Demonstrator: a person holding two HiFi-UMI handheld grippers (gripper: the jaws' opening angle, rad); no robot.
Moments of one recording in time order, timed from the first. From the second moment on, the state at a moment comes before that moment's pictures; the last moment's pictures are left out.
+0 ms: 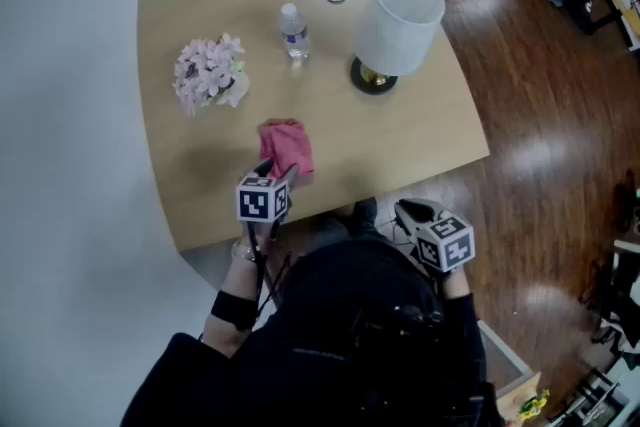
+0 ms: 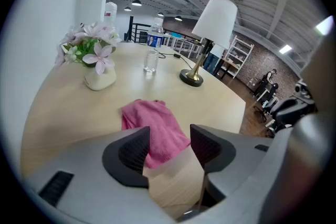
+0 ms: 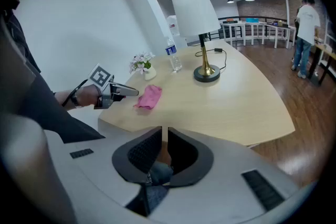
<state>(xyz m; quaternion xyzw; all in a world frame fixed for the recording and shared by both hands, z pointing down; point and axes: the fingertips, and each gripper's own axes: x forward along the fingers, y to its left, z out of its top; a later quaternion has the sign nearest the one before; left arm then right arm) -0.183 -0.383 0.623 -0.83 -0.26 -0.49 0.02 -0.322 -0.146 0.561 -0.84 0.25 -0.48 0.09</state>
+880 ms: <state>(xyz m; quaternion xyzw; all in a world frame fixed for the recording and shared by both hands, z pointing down) -0.122 -0.382 0.703 -0.83 -0.20 -0.51 0.09 -0.287 -0.150 0.547 -0.85 0.23 -0.46 0.08</state>
